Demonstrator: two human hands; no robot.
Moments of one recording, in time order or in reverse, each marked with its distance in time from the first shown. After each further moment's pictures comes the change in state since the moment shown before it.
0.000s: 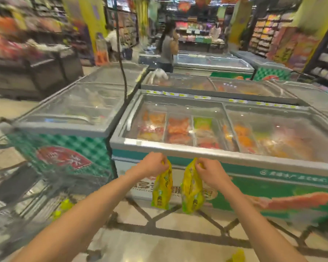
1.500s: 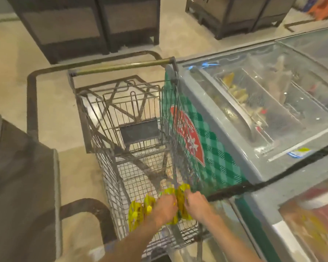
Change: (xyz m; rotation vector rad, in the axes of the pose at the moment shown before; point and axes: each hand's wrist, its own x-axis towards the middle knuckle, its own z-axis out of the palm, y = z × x) left_hand 0.080 -0.503 0.025 -0.589 0.180 -1.051; right_hand 0.342 -0.356 0.488 -0.554 -0.875 -0.828
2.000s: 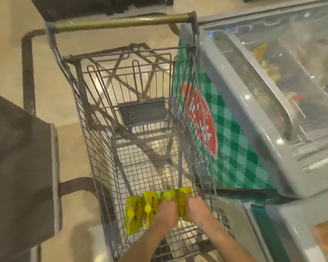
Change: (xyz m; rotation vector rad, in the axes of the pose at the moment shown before) left_hand 0.073 -0.036 0.065 -0.016 -0.207 -0.163; right_hand 0.078 0.019 0.076 -0.017 -0.258 0.073
